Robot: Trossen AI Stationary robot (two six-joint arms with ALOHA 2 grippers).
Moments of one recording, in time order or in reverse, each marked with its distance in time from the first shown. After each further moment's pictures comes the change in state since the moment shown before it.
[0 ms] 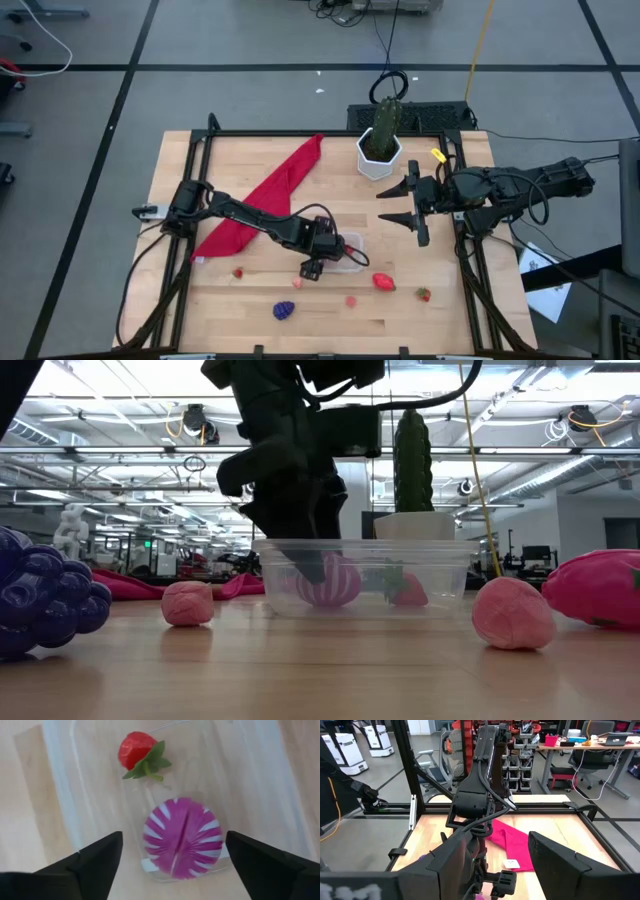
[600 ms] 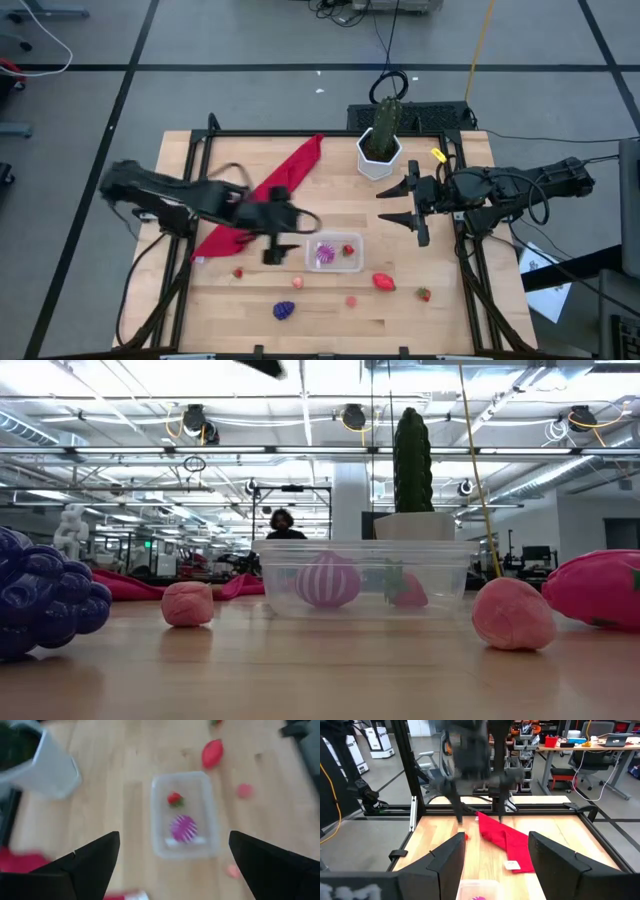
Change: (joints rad) left arm -0.065 -0.568 0.001 -0.245 -0.092 -0.228; right arm 0.002 0.000 0.000 0.008 0.000 0.000
